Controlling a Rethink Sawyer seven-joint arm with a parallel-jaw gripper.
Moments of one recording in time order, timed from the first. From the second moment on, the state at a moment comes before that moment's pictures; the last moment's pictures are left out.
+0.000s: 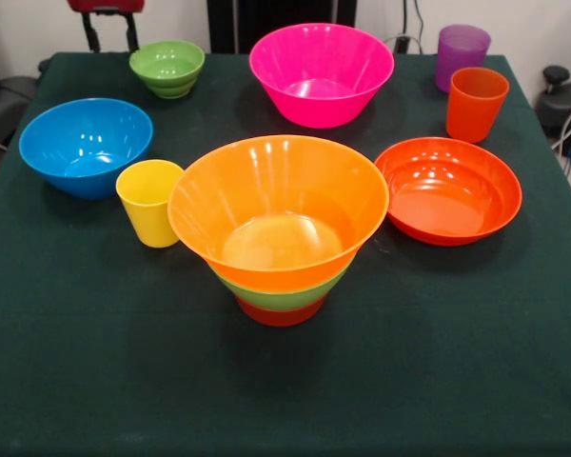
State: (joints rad) arm -1.21 -0.67 0.51 2.03 -1.02 0.57 1.78
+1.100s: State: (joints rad) arm -1.19 -0.67 0.53 2.05 -1.01 0.60 1.75
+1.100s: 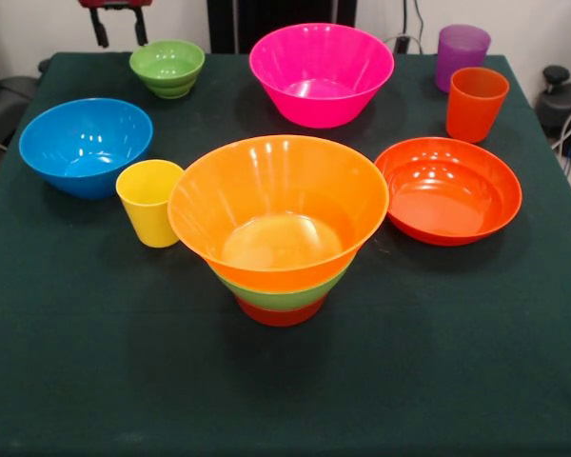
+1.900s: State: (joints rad) arm -1.15 -0.60 0.52 2.05 -1.04 0.60 1.75
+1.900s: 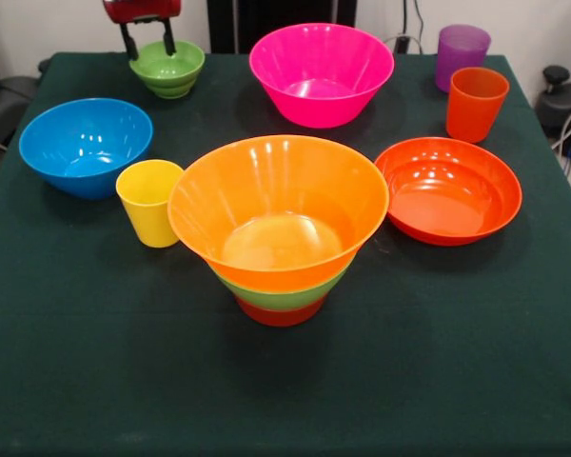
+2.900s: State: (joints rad) arm -1.16 -0.60 0.49 2.11 -1.13 0.56 1.75
